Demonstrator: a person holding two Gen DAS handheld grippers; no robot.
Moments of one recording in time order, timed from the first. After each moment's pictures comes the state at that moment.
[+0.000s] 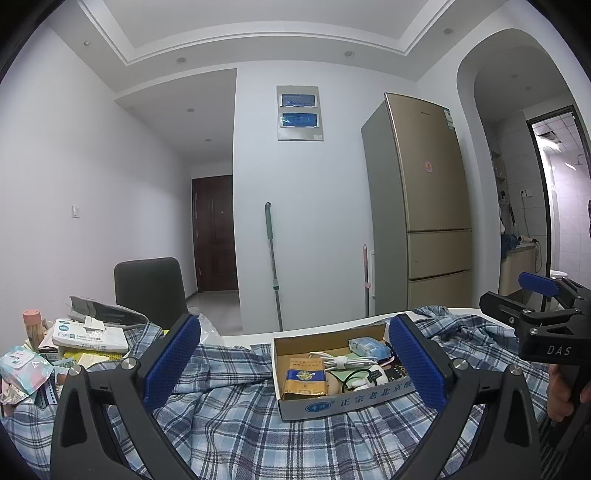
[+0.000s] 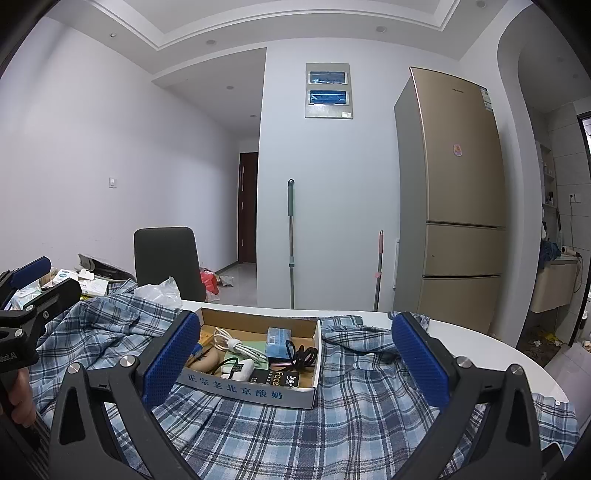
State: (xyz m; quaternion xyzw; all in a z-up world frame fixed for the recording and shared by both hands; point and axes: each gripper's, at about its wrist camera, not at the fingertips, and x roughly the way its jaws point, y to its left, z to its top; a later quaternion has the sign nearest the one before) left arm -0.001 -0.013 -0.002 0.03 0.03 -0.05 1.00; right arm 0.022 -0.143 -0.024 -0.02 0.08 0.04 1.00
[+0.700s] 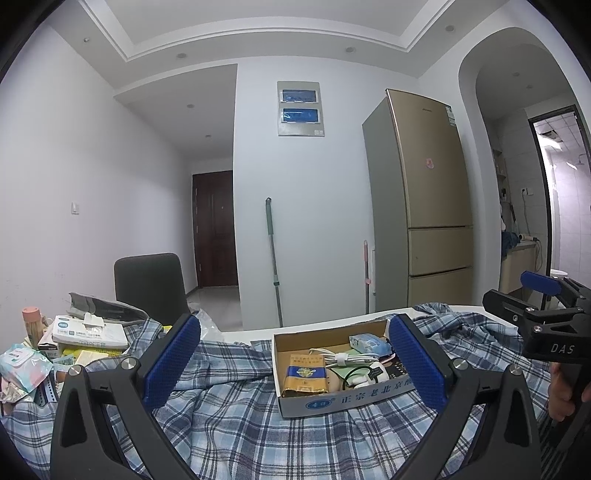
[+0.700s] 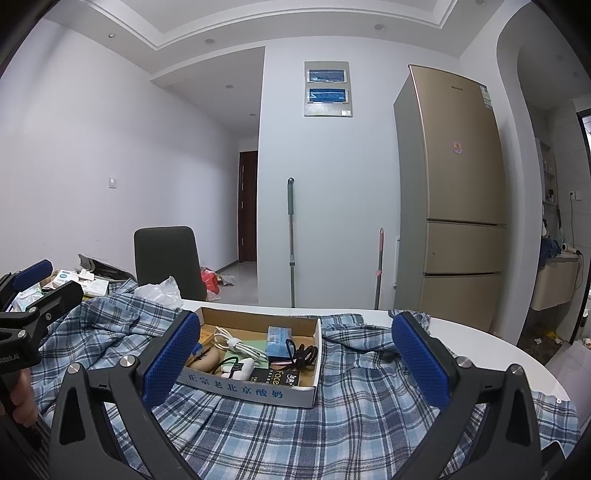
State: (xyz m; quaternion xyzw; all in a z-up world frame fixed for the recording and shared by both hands) left arm 0.003 -0.009 -0.002 0.03 0.04 -0.05 1.00; right arm 0.023 -0.146 -0.024 -0.02 0.08 0.05 1.00
